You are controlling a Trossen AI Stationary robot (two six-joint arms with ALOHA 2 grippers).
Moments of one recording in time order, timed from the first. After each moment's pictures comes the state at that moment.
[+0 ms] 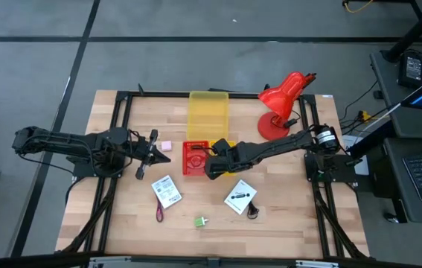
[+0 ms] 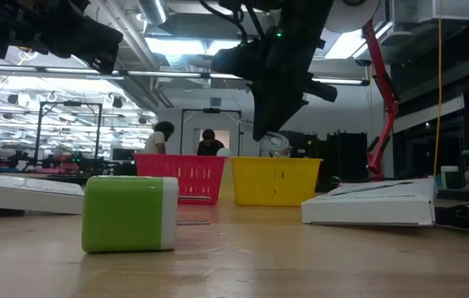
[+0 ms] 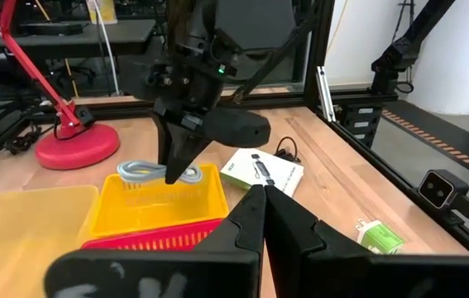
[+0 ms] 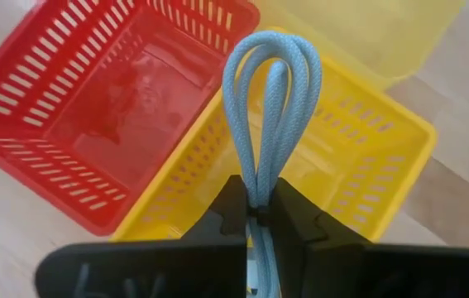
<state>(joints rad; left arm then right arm) 0.02 0.57 0.27 0.15 0.20 0.01 0.15 1.97 1.55 -0.87 0.44 1.03</state>
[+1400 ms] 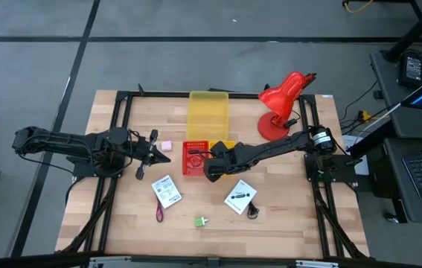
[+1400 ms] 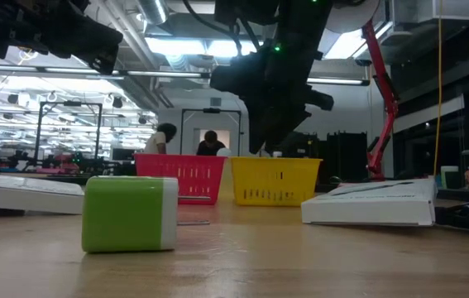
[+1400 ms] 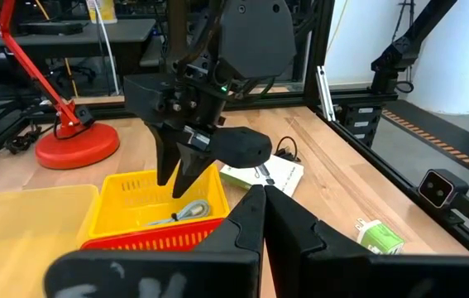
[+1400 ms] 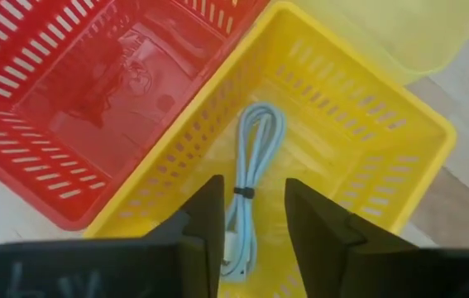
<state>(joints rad) 0.02 0.57 0.27 0.15 0.20 0.01 0.15 2.01 1.55 -0.87 0.44 0.96</state>
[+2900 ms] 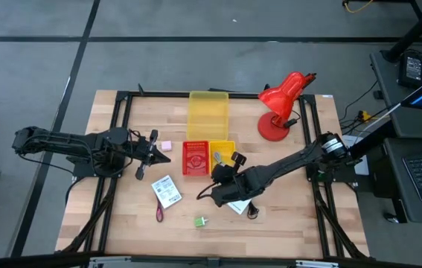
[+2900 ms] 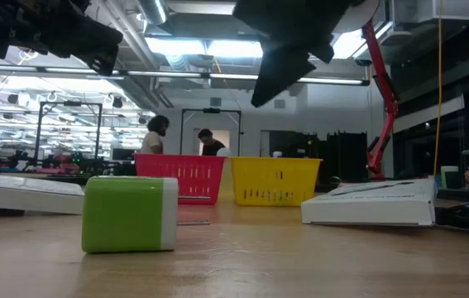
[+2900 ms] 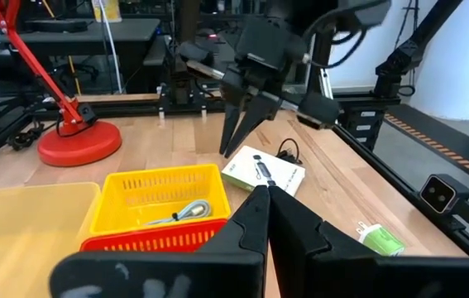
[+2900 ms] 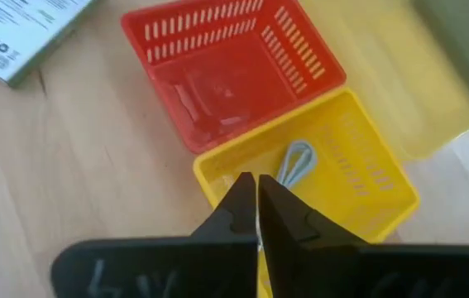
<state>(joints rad) 0.02 0.57 0.27 0.15 0.20 -0.01 0.38 1.93 1.51 -0.77 0.68 0.65</state>
